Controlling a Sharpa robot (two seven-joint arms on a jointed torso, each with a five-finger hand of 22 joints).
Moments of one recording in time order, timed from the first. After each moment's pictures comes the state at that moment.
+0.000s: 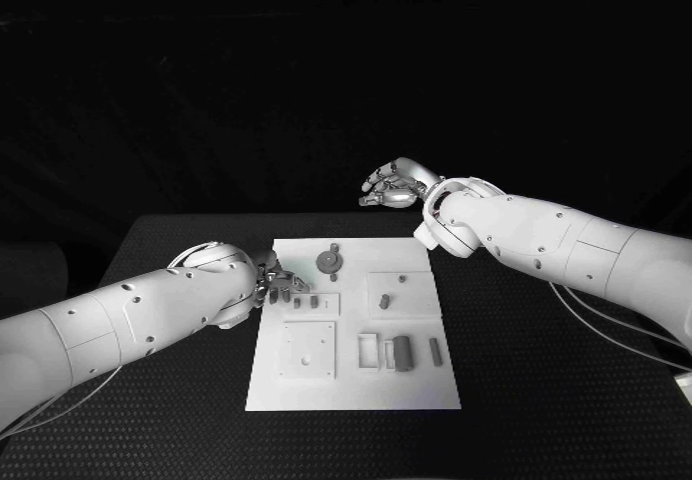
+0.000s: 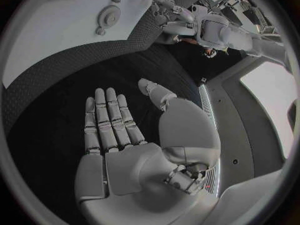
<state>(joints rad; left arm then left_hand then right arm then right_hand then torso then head) 1.26 -0.48 -0.18 1.12 -1.13 -0.03 -0.47 0.58 -0.13 0.51 -0.19 0.05 1.16 0.02 0.32 0.70 1.39 -0.09 0.70 0.73 1.20 -0.19 1.42 0.45 0.01 1.28 -0.27 0.54 1.31 1.29 -0.57 -0.04 1.03 -0.91 -0.32 0.10 1.05 -0.14 0.57 -0.17 0.28 0.74 0.19 0.28 0.46 0.91 0.17 0.36 0.15 0.79 0.18 0.40 0.47 0.17 0.45 0.23 0.35 1.04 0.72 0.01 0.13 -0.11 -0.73</state>
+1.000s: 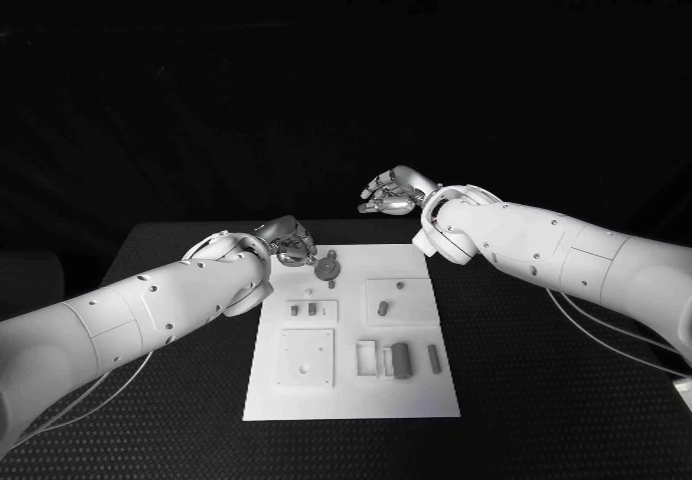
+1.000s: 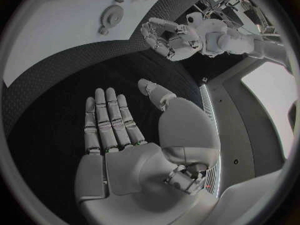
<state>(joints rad) 1.28 -0.39 -0.17 1.00 -1.07 -0.29 -0.05 1.15 -0.12 0.58 -0.29 0.11 0.93 0.14 0.23 0.64 1.10 0.11 0.19 0.38 0.91 0.05 0.93 0.29 0.01 0.95 -0.05 0.14 1.12 1.29 -0.57 -0.04 1.02 -0.91 -0.32 0.10 1.05 -0.13 0.57 -0.17 0.28 0.74 0.19 0.28 0.46 0.92 0.18 0.36 0.14 0.79 0.18 0.40 0.48 0.17 0.45 0.23 0.35 1.05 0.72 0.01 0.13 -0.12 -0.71</state>
